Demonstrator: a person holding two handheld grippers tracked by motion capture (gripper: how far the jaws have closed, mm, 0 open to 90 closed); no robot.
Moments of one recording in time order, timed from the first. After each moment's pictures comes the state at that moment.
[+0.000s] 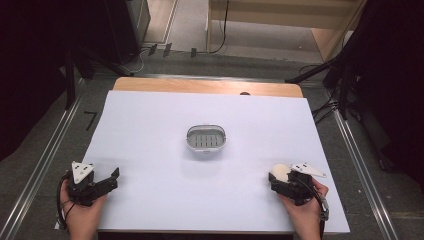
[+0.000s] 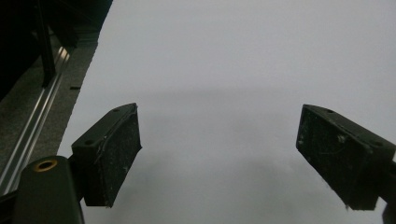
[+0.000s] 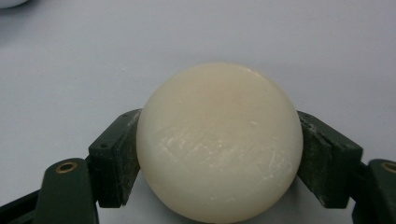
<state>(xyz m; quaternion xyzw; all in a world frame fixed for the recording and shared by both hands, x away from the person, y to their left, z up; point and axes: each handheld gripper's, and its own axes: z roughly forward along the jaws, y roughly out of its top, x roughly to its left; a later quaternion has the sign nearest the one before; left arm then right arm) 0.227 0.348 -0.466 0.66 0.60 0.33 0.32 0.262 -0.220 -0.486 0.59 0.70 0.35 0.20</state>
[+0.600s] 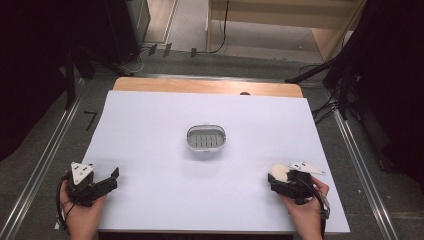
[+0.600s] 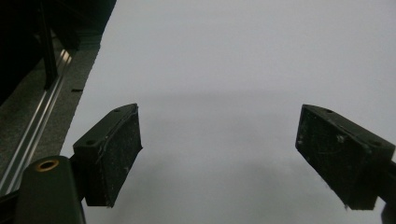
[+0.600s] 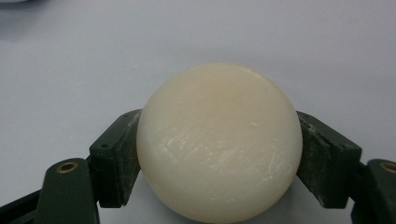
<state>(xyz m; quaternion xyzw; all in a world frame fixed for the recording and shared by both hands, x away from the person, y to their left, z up) 0.225 0.347 -0.466 0.65 0.60 0.33 0.32 0.263 -0.218 -0.478 0.58 0.71 0.34 0.18</state>
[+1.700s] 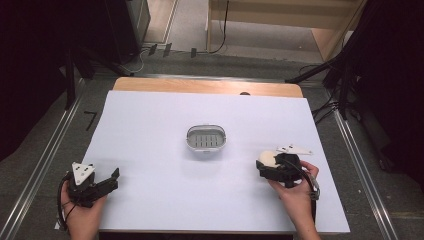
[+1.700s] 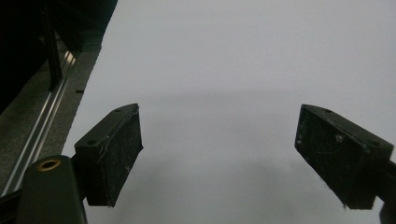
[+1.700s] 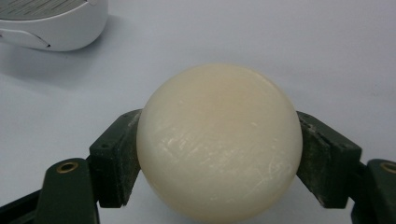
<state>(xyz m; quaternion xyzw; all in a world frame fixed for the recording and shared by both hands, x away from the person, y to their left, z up) 0.224 0.345 -0.466 0.65 0.60 0.34 0.32 0.296 -0.185 -0.447 0.56 0.73 0.35 0.17</state>
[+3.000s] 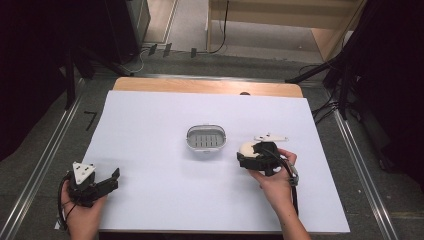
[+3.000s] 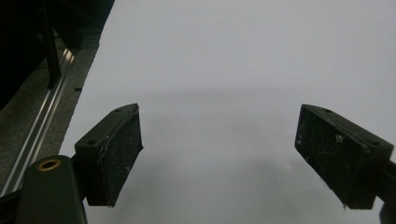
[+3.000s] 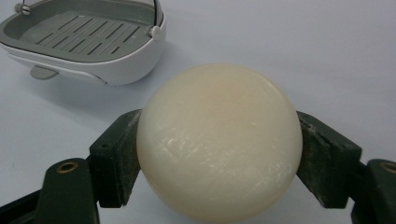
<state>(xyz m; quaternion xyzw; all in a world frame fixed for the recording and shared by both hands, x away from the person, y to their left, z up) 0.226 0.345 -0.466 0.66 0.60 0.33 0.31 0.323 -0.131 -0.436 0.53 0.76 0.35 0.15</state>
